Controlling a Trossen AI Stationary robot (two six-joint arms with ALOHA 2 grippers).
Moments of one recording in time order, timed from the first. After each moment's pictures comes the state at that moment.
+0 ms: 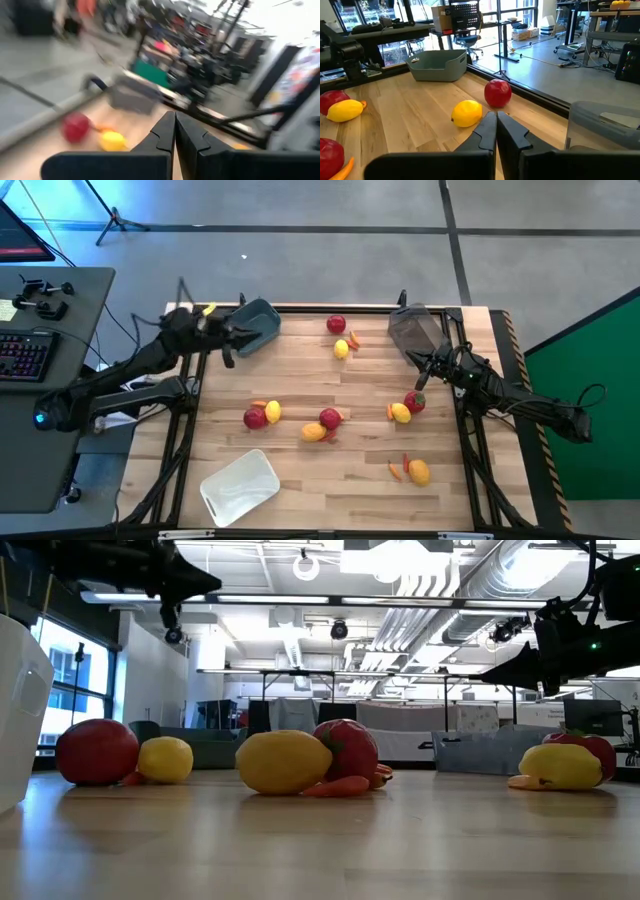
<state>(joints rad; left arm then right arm) 0.61 0.69 0.52 0.10 0.43 -0.35 -0.41 0.16 0.01 0.04 0.17 0.10</state>
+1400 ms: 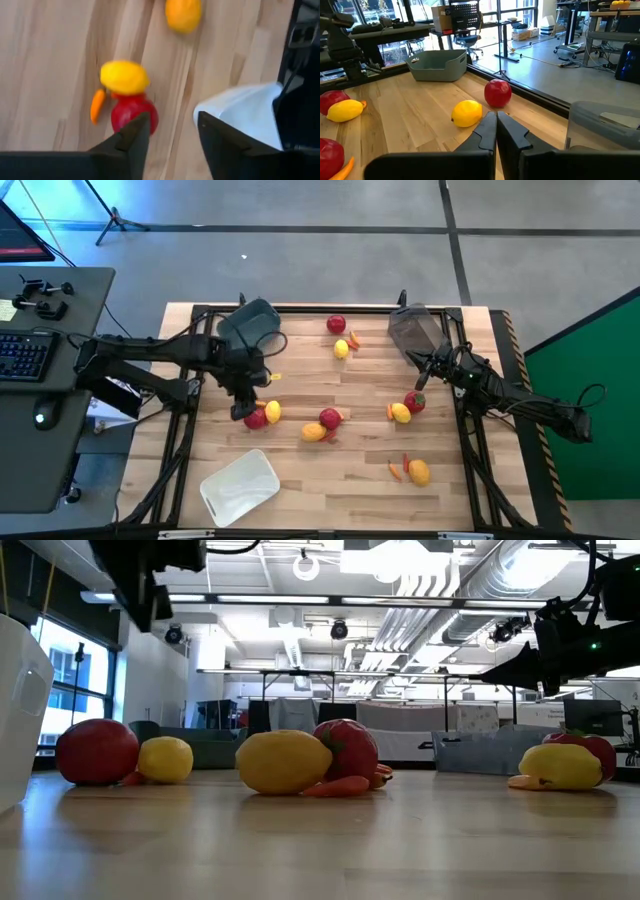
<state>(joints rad) 0.01 1.21 1.09 -1.09 0.23 -0.28 -0.41 0.16 0.01 0.04 0.17 0.10</state>
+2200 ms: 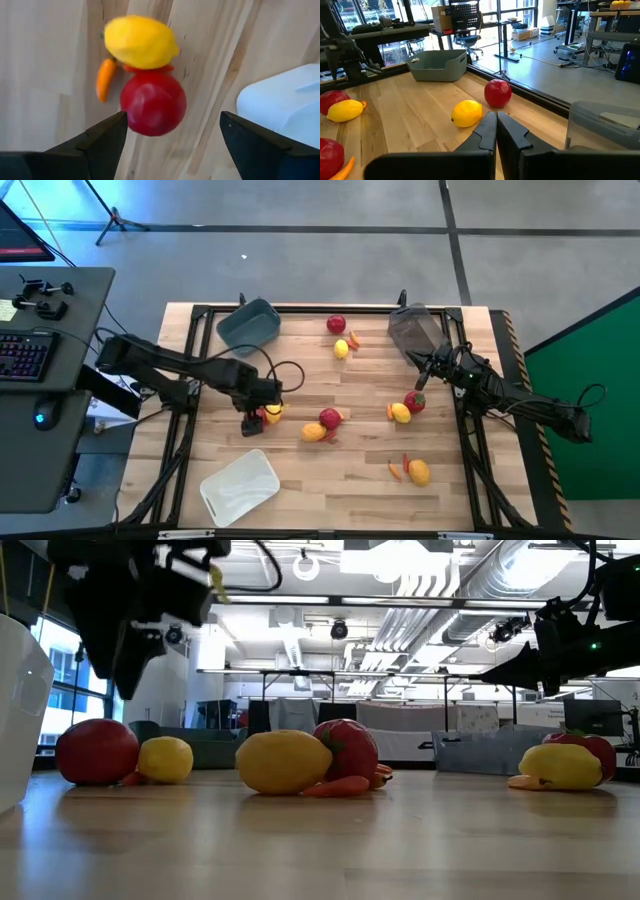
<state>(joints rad) -0.13 1.44 1.03 -1.07 0.09 -0.40 -0.41 0.16 0.01 0.04 0.17 0.10</state>
